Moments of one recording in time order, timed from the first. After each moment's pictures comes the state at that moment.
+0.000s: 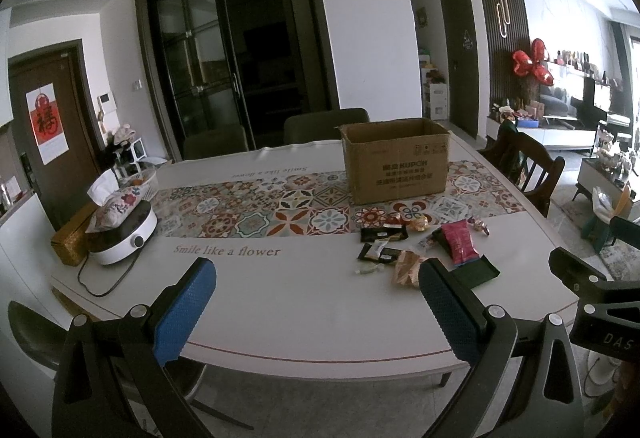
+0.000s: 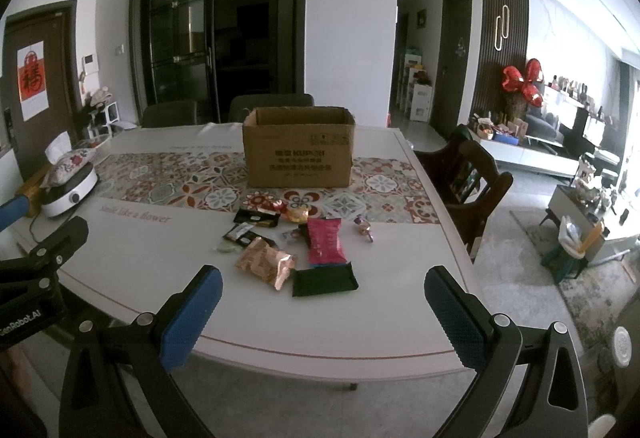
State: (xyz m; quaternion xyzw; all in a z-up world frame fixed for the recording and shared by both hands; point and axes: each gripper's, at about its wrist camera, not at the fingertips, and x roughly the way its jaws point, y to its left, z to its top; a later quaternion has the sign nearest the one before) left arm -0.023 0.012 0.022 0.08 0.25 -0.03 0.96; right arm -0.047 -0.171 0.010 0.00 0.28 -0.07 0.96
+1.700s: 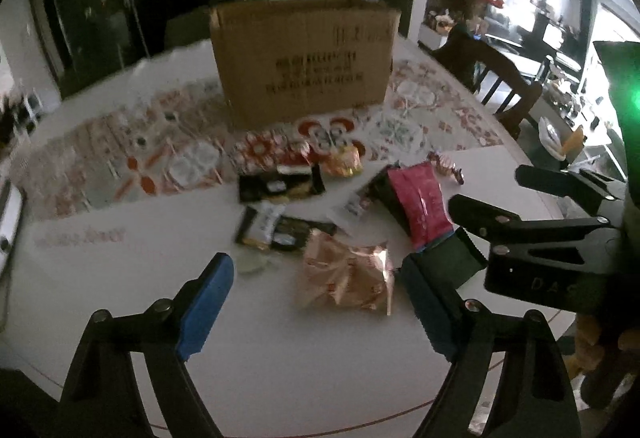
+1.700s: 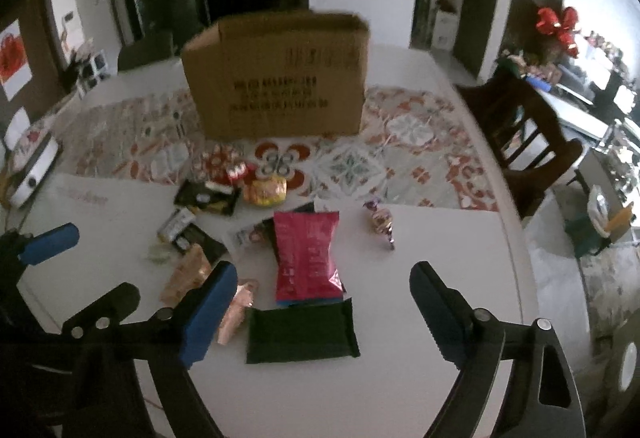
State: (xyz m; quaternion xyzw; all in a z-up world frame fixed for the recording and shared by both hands) left arm 0.163 -0.090 -0.092 0.08 0.45 -0.17 0.87; right arm 0.153 -0.227 -0.080 0.02 0.44 -0.03 0.90
